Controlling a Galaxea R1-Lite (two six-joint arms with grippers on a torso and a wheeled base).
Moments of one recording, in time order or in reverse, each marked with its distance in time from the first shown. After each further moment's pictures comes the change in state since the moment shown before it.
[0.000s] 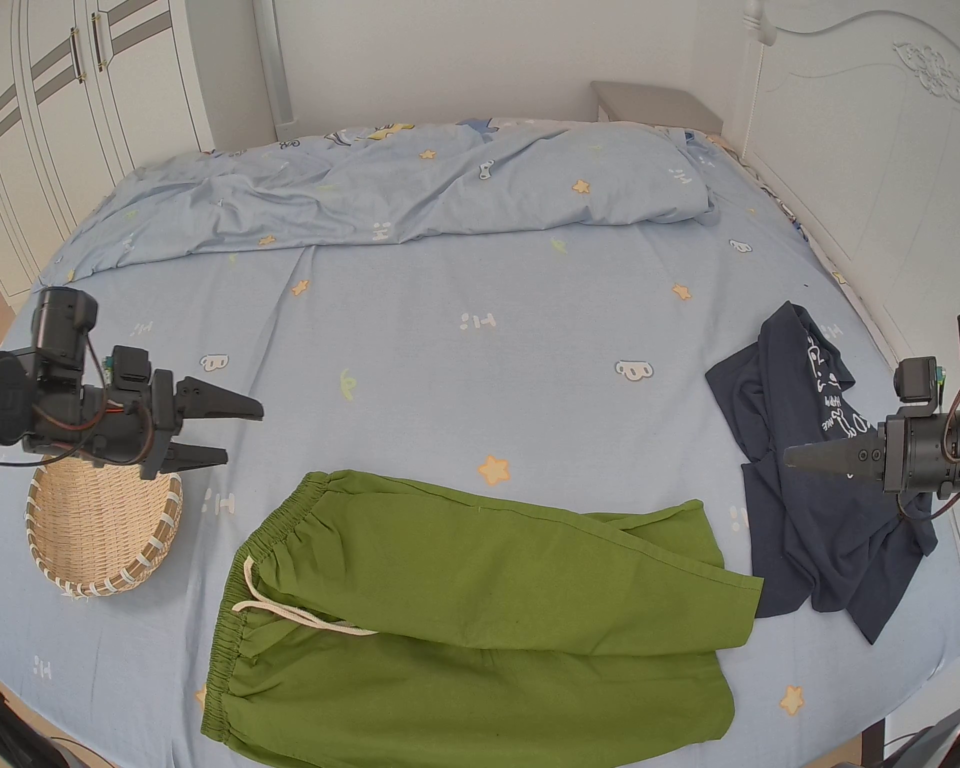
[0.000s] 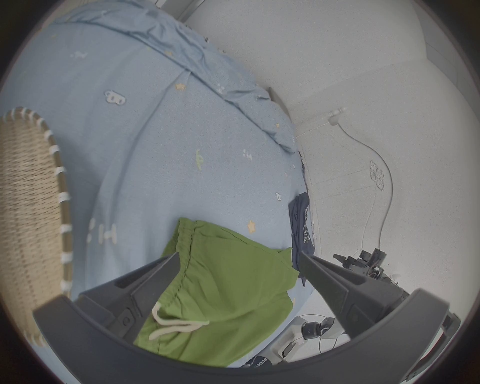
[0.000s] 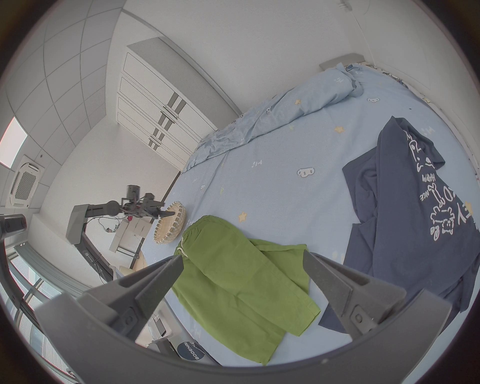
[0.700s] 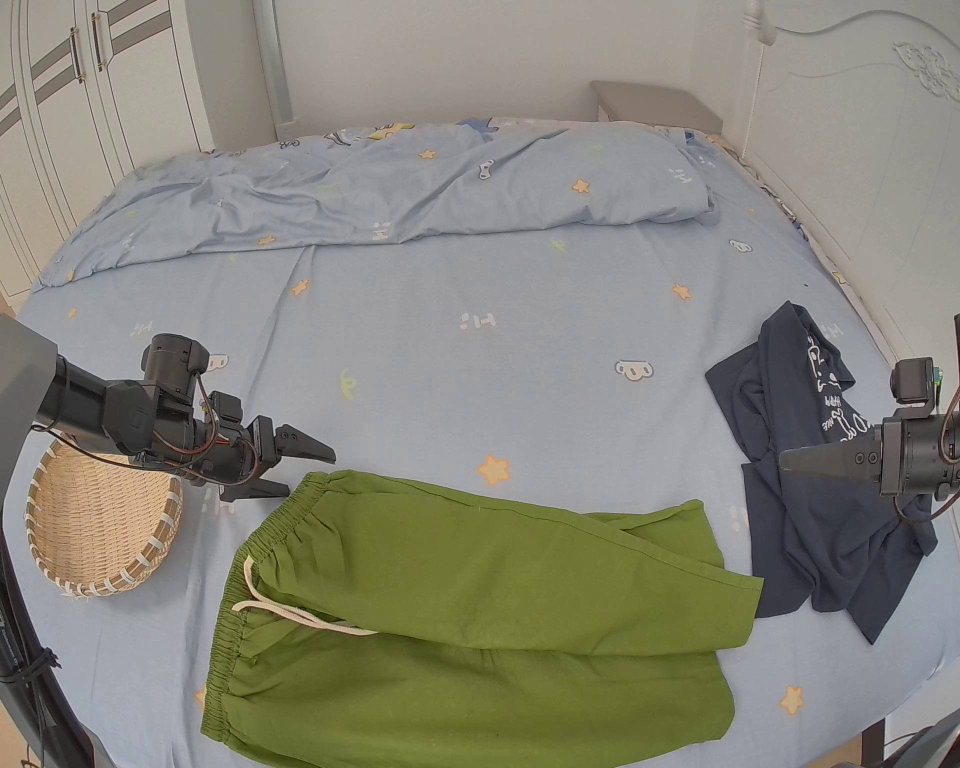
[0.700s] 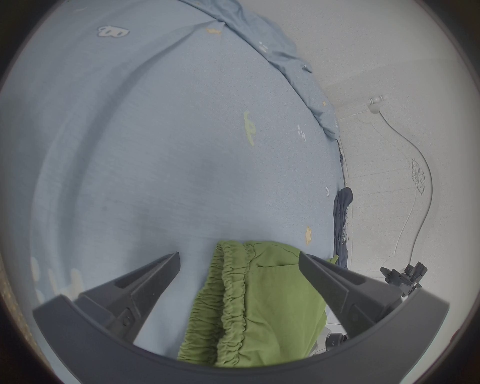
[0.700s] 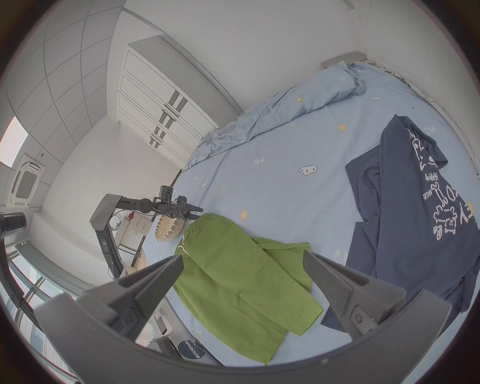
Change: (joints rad) left arm -0.100 0.410 -0.155 -0.116 0.159 -0.019; right arm 0.015 0.005 -0.001 0.001 -0.004 -0.002
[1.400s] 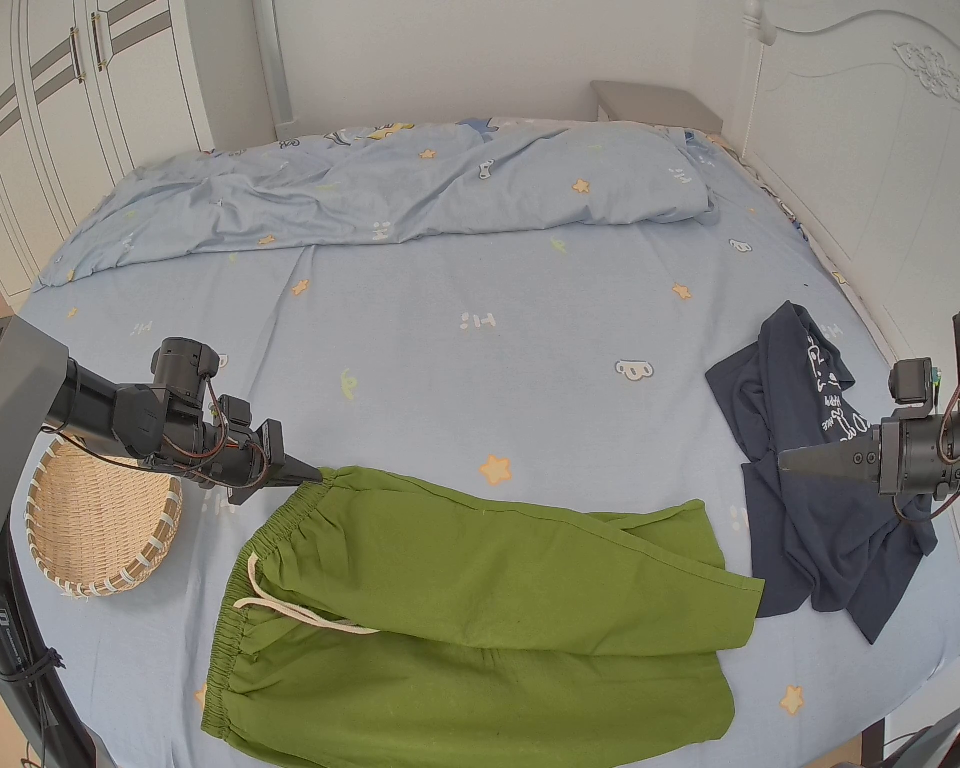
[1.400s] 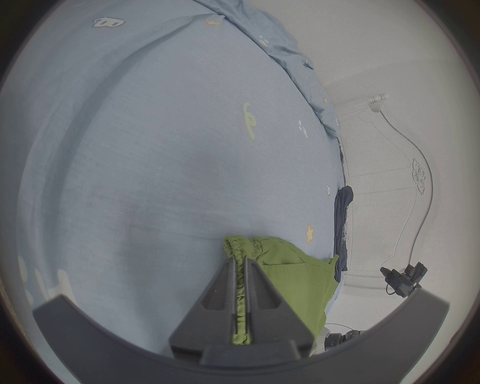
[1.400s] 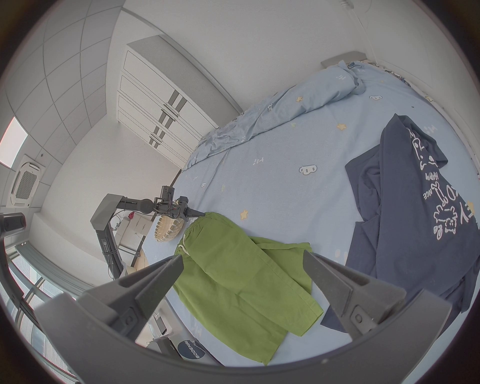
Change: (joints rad) left arm -0.018 0.022 -0.006 -0.015 0.000 -0.015; right arm 0.000 0.005 0.000 -0.001 0.000 0.000
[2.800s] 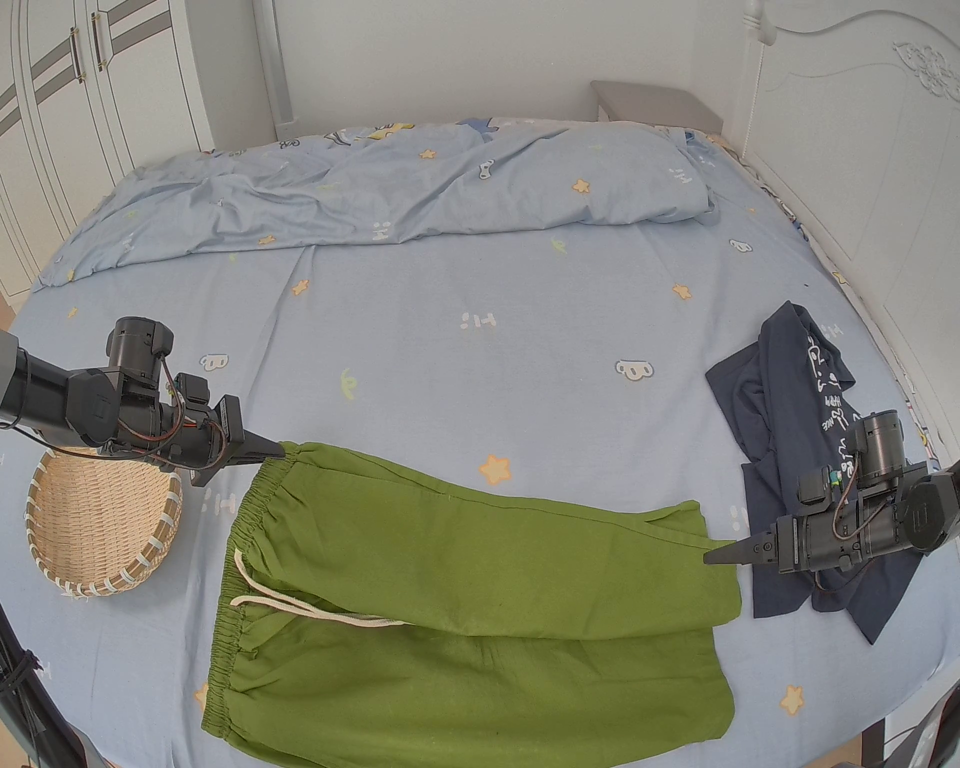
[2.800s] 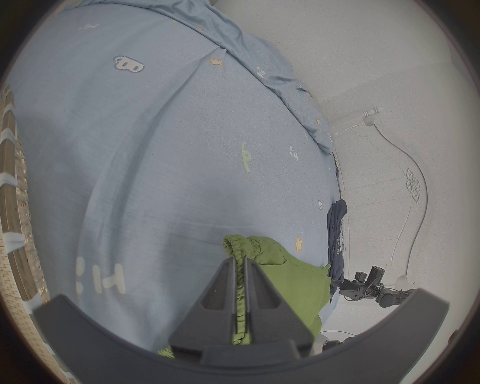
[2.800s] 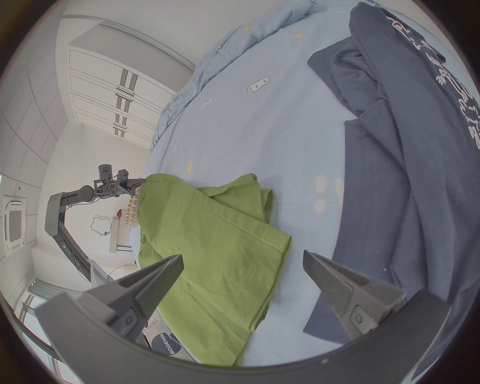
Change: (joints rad) left arm 0.074 -0.122 0.047 0.001 -0.003 -0.004; right arm 0.000 0.425 0.199 -0.316 -0.045 0.004
